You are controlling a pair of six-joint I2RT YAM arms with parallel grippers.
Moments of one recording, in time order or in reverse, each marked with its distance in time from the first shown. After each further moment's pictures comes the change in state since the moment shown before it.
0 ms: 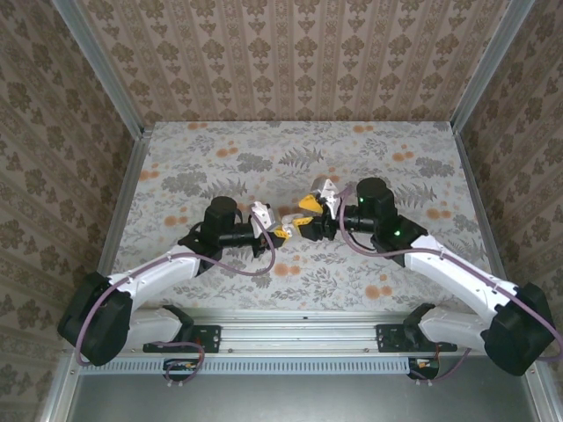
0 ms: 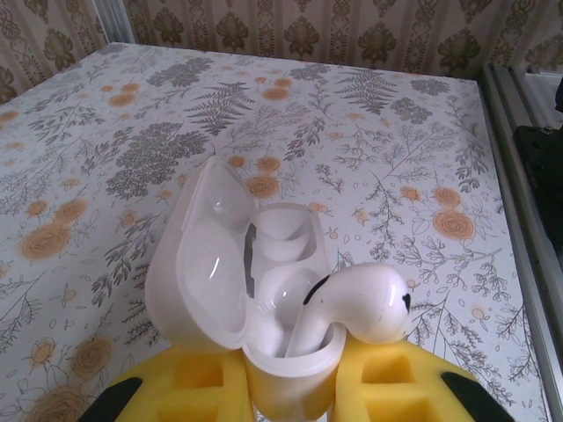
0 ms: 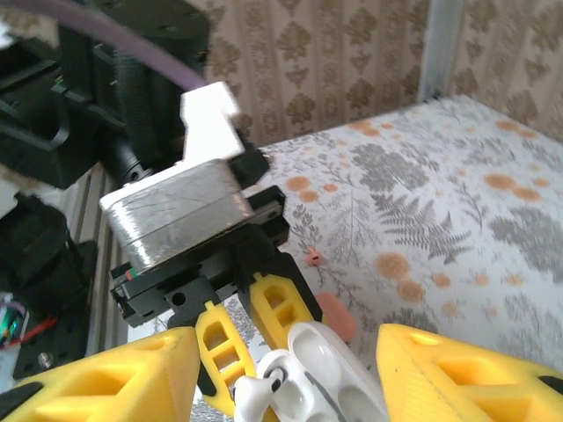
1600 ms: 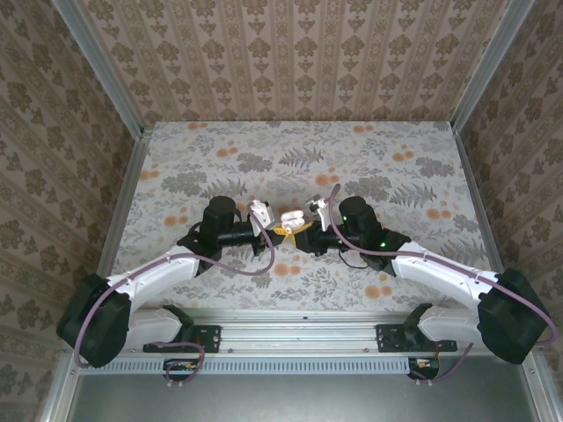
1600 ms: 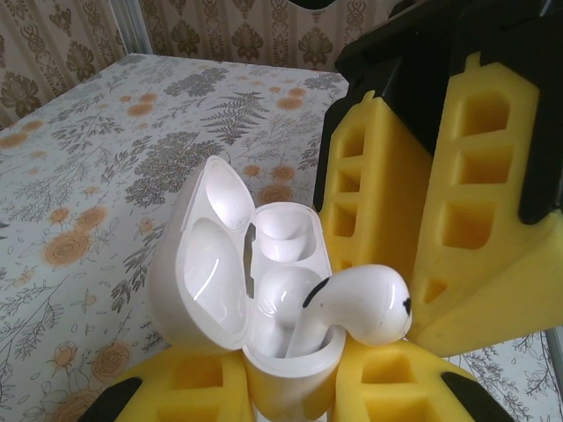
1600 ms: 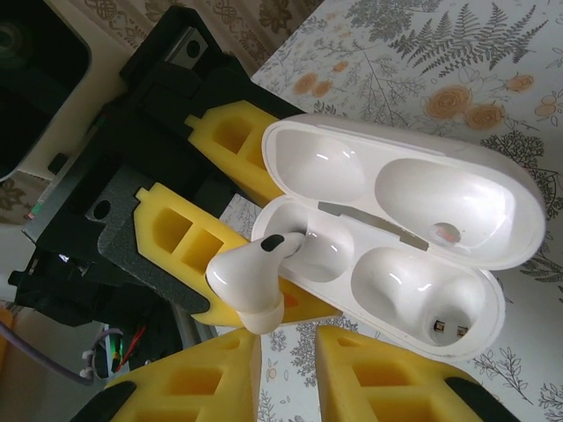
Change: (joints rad) left arm 0.000 -0.011 0.000 0.018 -0.024 -0.011; right arm 0.103 0.077 -0.124 0.062 0.069 0.447
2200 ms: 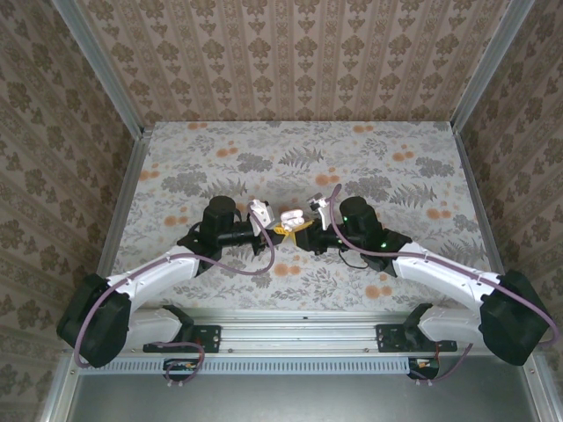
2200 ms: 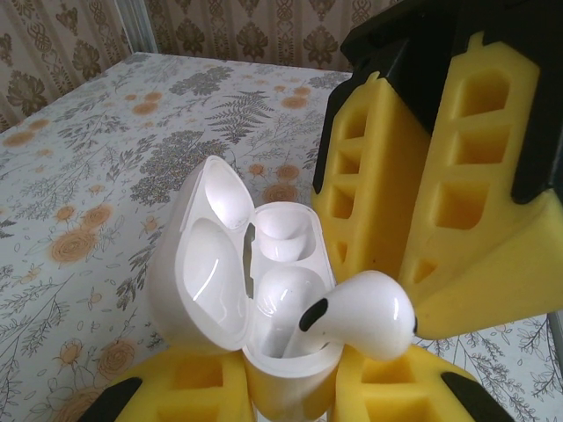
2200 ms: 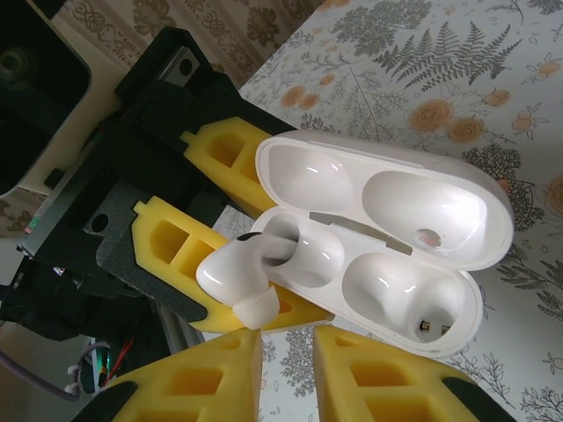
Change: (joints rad) left arm 0.000 0.000 0.000 0.000 -0.010 0.000; right arm 0.001 -0.014 0.001 -0.001 0.049 0.000
